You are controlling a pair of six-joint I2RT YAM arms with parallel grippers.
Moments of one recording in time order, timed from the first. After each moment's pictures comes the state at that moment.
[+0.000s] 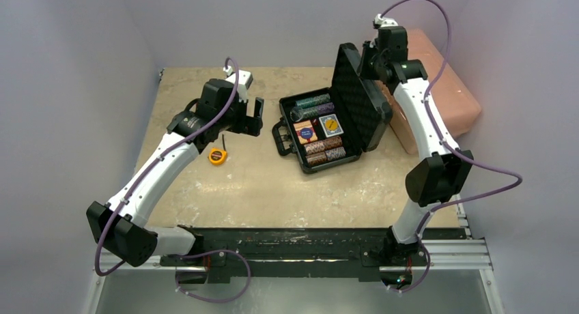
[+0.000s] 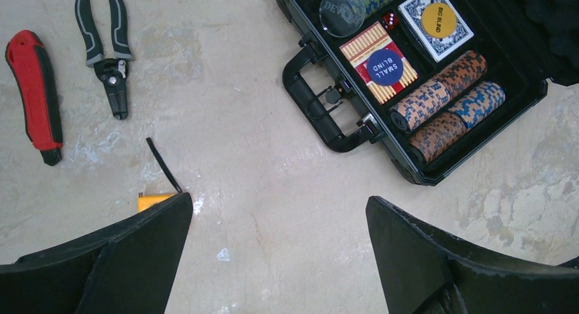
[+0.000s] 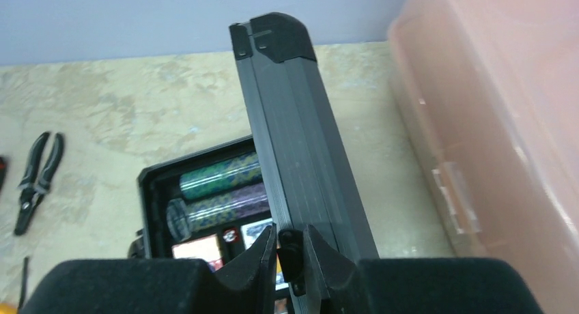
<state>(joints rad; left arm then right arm) -0.47 1.31 1.34 -0.67 -0.06 -0.17 0.16 1.79 1.91 -0.68 0.05 0.22</state>
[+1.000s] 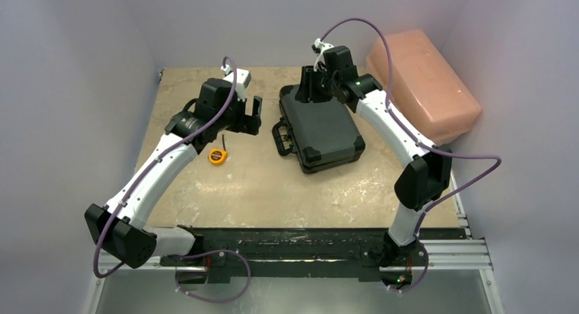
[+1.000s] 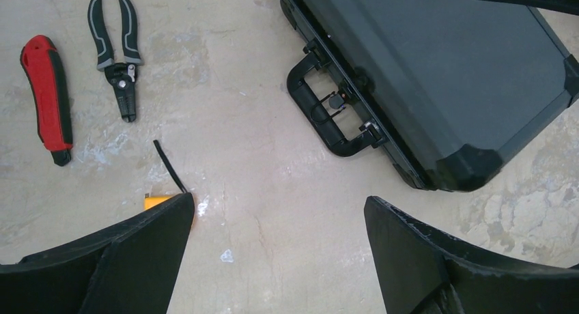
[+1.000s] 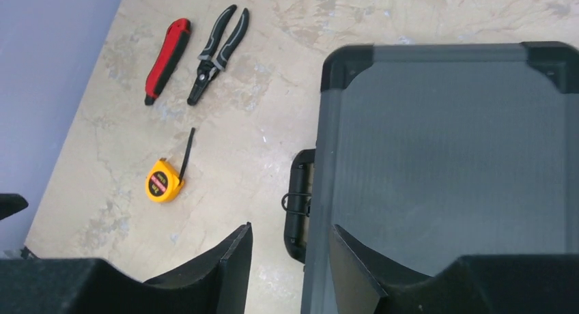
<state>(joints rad) -0.47 1.30 1.35 -0.68 -0.08 -0.17 0.49 1.80 1.79 -0.62 -0.15 0.33</state>
